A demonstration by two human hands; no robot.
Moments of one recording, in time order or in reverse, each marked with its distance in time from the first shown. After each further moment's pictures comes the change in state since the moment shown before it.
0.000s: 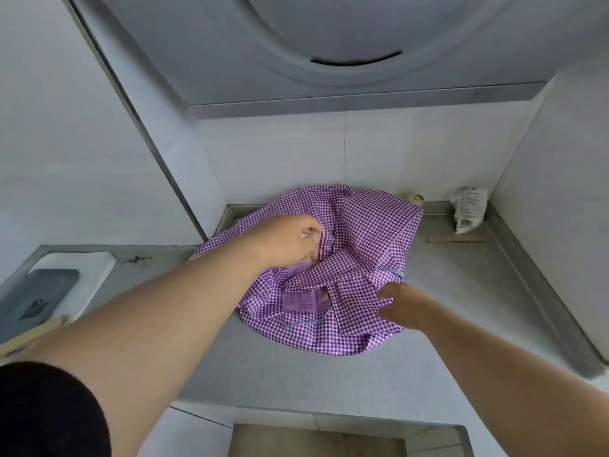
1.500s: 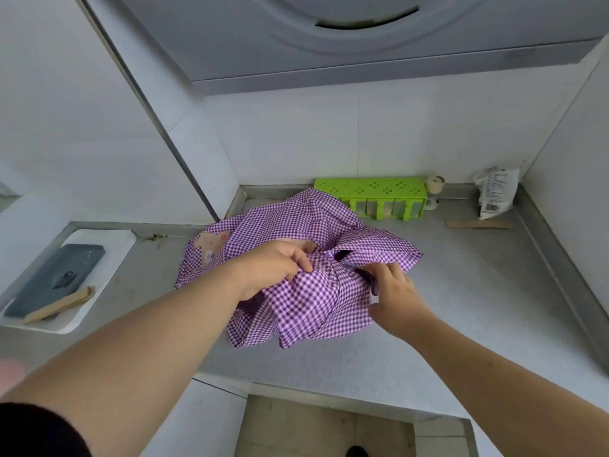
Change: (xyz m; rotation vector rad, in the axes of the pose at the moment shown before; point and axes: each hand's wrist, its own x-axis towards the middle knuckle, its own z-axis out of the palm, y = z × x) left_hand -0.035 -0.022 0.058 -0.693 -0.215 -0.324; right_hand -0.016 -0.015 0.031 0.011 0.224 -0.237
